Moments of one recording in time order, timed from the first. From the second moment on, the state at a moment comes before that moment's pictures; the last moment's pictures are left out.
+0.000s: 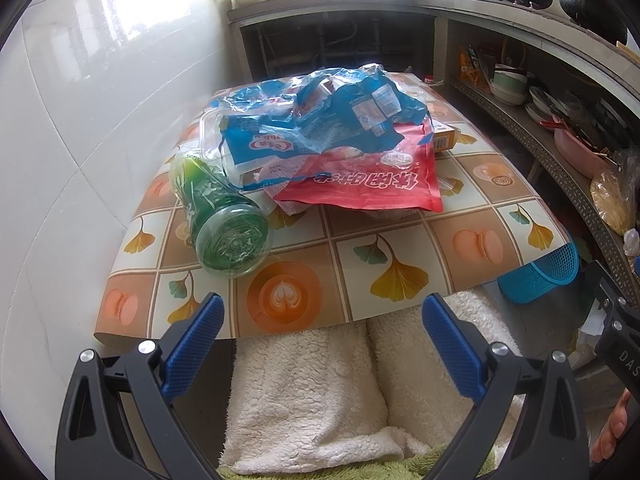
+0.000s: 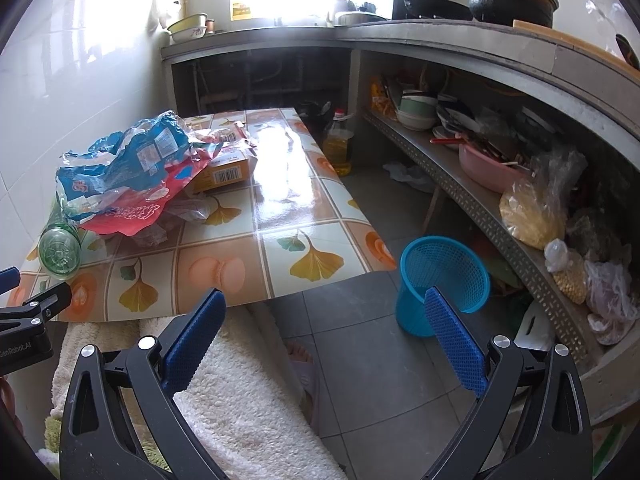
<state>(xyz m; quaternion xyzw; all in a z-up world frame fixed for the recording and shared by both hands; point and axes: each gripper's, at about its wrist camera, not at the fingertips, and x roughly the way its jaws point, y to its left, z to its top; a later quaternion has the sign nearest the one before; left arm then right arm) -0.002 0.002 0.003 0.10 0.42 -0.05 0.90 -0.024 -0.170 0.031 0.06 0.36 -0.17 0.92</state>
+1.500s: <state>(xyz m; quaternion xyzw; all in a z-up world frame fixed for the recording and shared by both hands) 0.004 0.006 -0.003 0.10 0.43 -0.05 0.90 -0.023 -0.173 0.030 0.06 0.36 -0.17 0.92</state>
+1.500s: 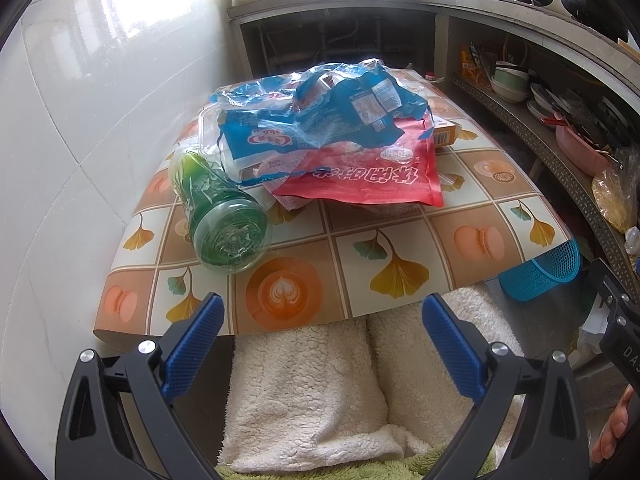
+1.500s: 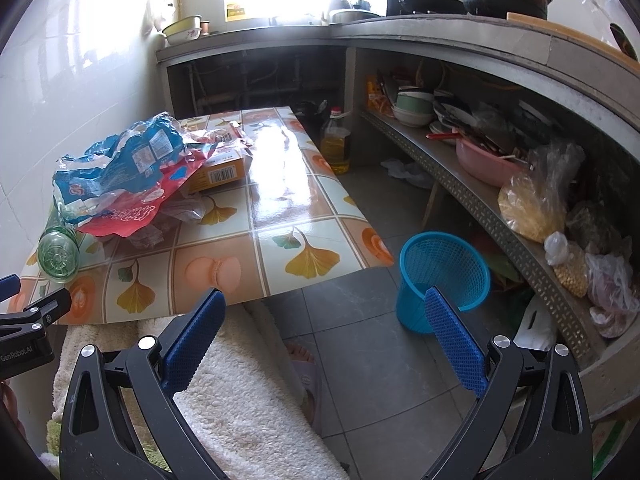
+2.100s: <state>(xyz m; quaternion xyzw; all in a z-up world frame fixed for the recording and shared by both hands) 0.020 0.006 0.004 0.09 0.41 -0.05 0.91 -0.011 -0.192 0.025 0.08 0.36 -0.18 0.91</state>
